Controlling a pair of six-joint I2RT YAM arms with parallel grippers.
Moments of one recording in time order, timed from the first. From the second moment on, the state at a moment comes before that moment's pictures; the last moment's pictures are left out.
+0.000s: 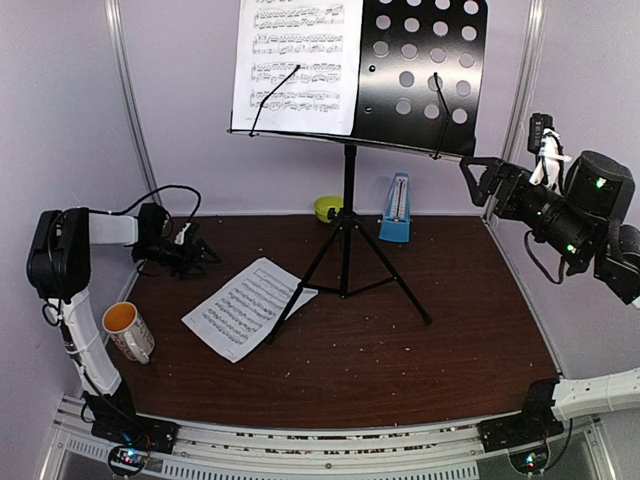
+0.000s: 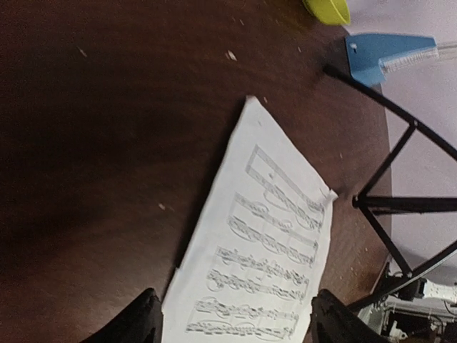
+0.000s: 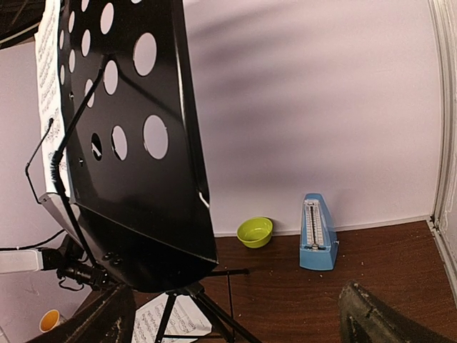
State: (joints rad) left arm 0.01 1.91 1.25 -0.47 0.81 -0.14; right arm 0.90 0.86 1.18 -0.32 0.59 0.32
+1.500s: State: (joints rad) left arm -0.32 2.04 1.19 -0.50 1.11 -0.01; right arm 0.90 0.81 1.18 -0.33 0.59 0.32
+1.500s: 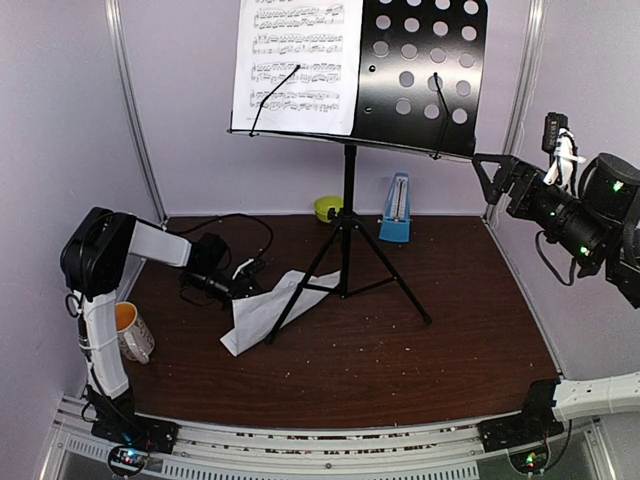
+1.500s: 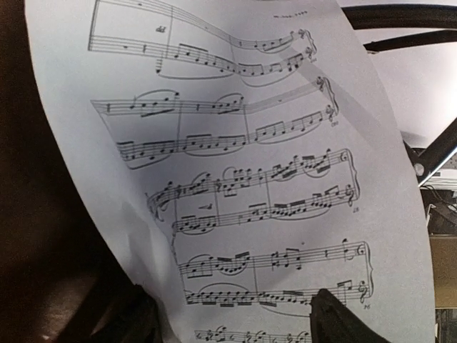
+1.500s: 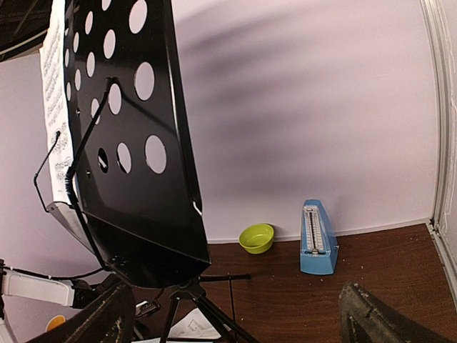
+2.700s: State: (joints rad) left arm -0.28 1.50 1.06 -0.57 0.75 -0.06; right arm 0.90 0.81 1.19 -0.33 0.53 0.29
